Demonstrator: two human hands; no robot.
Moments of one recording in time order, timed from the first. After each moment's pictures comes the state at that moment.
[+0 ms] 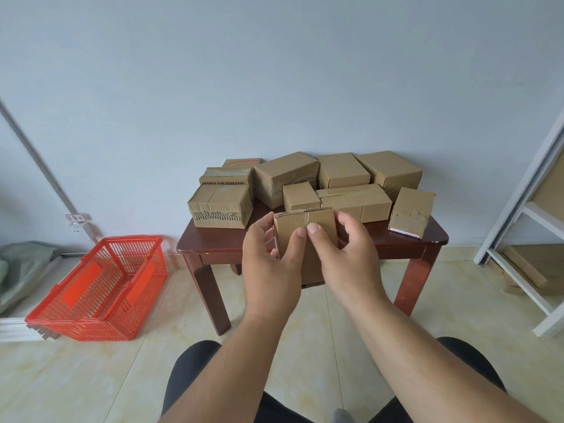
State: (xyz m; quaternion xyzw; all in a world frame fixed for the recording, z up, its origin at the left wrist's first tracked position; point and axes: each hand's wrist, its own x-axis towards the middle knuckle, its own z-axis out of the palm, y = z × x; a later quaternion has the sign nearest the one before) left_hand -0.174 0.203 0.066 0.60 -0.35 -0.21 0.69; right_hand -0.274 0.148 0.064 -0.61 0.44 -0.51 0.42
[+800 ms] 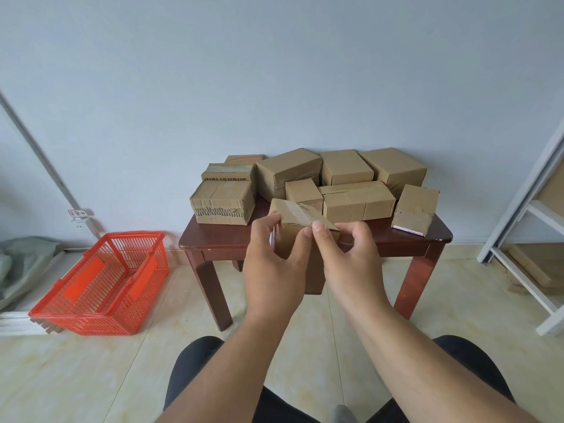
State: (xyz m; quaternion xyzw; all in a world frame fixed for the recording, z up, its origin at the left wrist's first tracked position) left_hand -0.173 0.209 0.063 0.64 -0.40 -0.16 0.64; right_hand -0.273 0.157 0.061 -0.57 0.47 -0.50 0.44
